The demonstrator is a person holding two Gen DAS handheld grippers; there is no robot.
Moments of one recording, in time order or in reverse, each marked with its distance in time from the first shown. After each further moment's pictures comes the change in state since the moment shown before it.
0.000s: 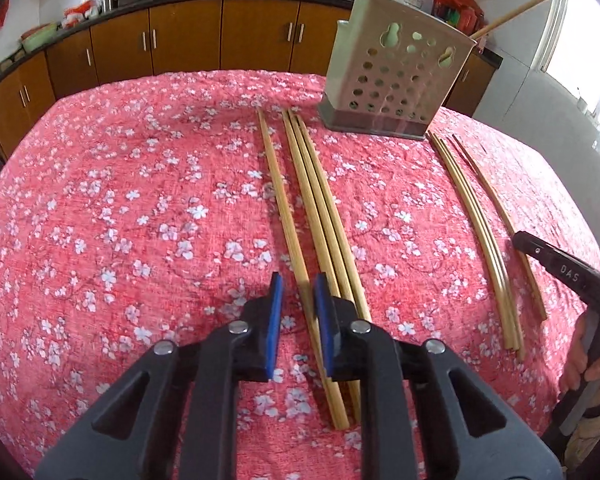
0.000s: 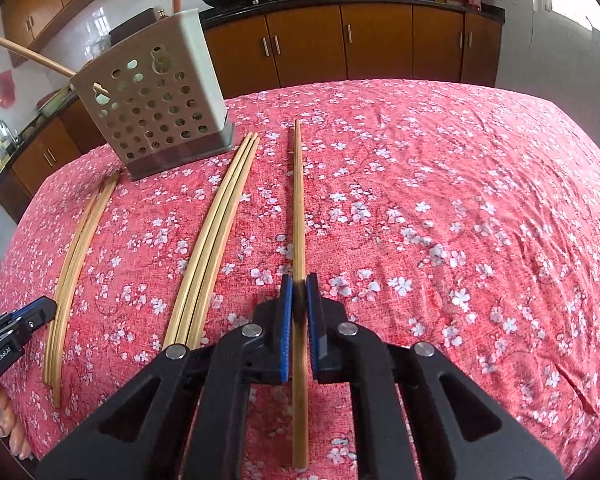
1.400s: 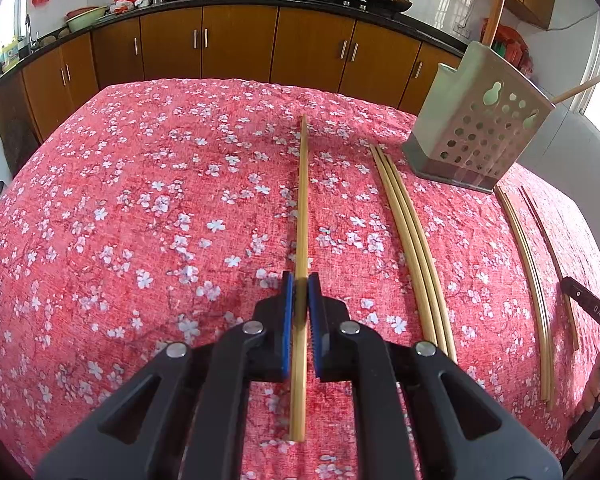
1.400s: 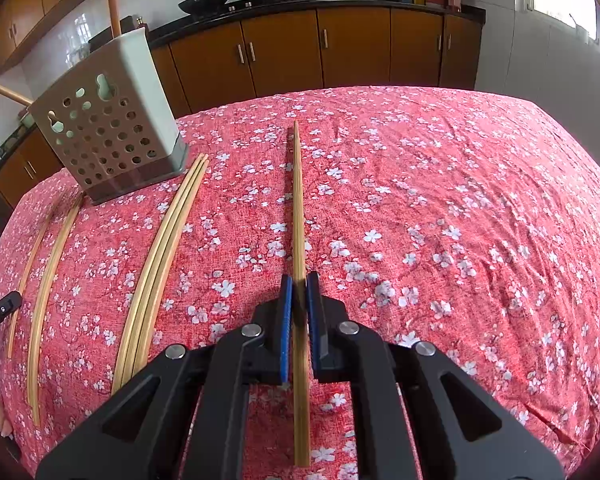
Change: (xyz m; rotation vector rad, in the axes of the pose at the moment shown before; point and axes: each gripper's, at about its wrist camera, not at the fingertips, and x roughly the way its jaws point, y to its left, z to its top) left arm 0.009 0.064 0.020 -0.142 -0.051 0.084; right arm 0.008 -0.030 0.018 0.036 -0.027 -0.064
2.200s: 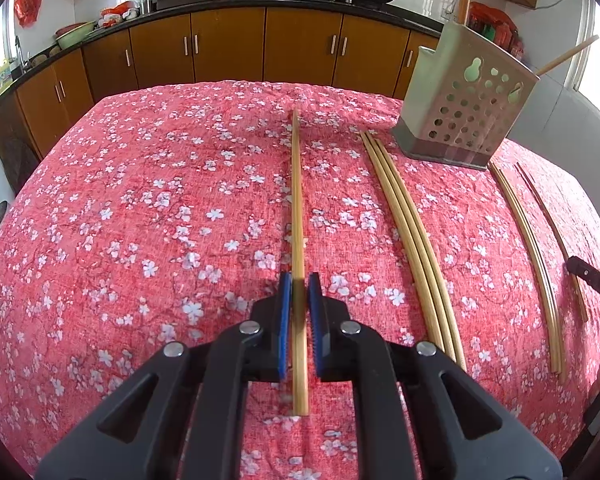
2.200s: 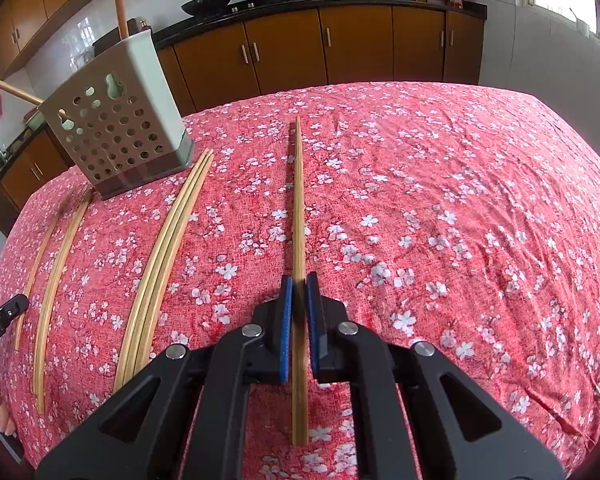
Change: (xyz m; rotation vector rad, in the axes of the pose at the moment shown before) left arm -0.008 -0.013 -0.010 0.083 0.008 0.036; right arm -0.012 -0.001 -0.009 0.005 -0.007 0.024
